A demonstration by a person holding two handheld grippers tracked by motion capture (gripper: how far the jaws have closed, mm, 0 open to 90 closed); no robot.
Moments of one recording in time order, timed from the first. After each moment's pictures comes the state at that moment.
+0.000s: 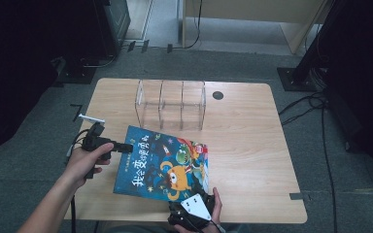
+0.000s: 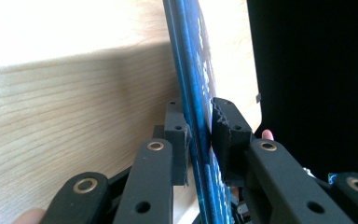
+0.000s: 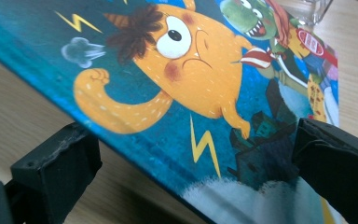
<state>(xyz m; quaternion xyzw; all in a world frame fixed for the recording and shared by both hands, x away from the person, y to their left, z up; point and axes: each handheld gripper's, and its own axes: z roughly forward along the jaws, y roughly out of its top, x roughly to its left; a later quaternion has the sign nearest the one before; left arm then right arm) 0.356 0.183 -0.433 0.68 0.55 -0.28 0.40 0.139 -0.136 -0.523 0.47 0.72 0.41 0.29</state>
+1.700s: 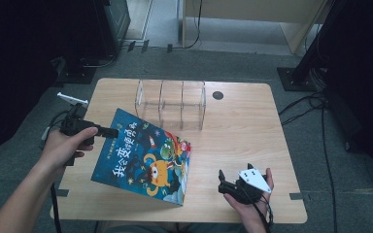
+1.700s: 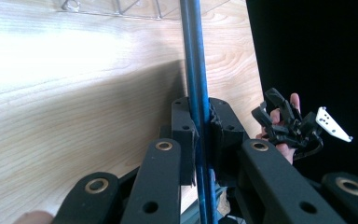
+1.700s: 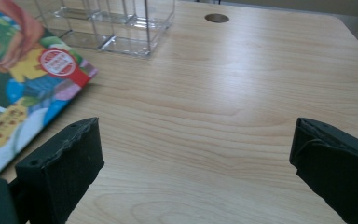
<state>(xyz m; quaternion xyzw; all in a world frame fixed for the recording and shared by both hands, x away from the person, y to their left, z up) 0.358 0.202 -0.349 0.70 0.56 -0.22 0.38 0.189 -0.275 -0.481 0.56 0.64 0.40 0.34</state>
